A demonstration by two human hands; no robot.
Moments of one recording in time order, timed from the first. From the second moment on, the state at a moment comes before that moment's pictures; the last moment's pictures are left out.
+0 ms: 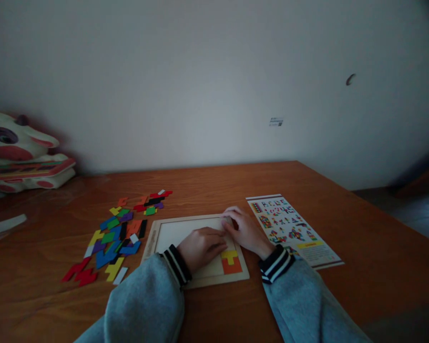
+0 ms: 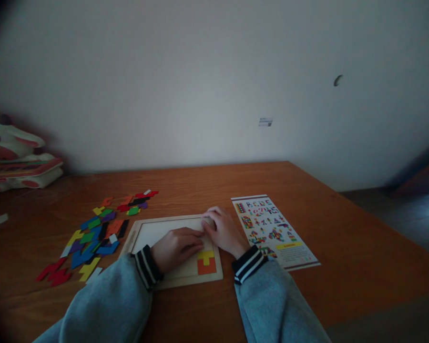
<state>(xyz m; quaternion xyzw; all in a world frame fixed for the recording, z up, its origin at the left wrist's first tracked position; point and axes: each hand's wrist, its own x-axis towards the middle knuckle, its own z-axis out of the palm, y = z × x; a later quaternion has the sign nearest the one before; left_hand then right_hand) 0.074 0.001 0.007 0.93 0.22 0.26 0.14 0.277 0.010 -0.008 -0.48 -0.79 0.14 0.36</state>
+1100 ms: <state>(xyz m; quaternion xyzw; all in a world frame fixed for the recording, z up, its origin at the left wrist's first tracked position) -0.039 0.028 -0.009 0.91 0.34 0.23 0.02 0.308 -0.006 0.008 -0.49 -0.83 0.22 0.11</state>
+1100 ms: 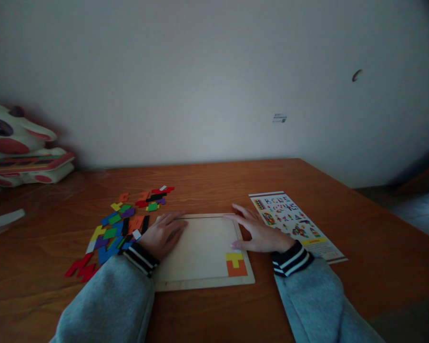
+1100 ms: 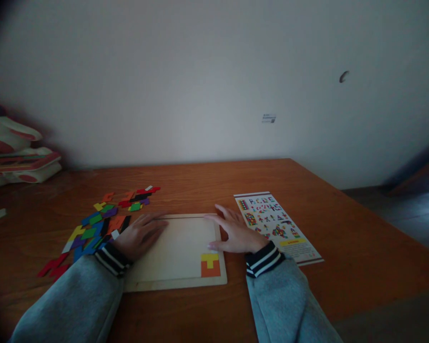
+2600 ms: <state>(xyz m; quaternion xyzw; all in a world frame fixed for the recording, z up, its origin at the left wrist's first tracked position) -0.044 0.036 -0.022 0.89 0.39 0.24 0.00 0.291 -0.002 -0.001 -0.52 -0.77 0.26 0.27</state>
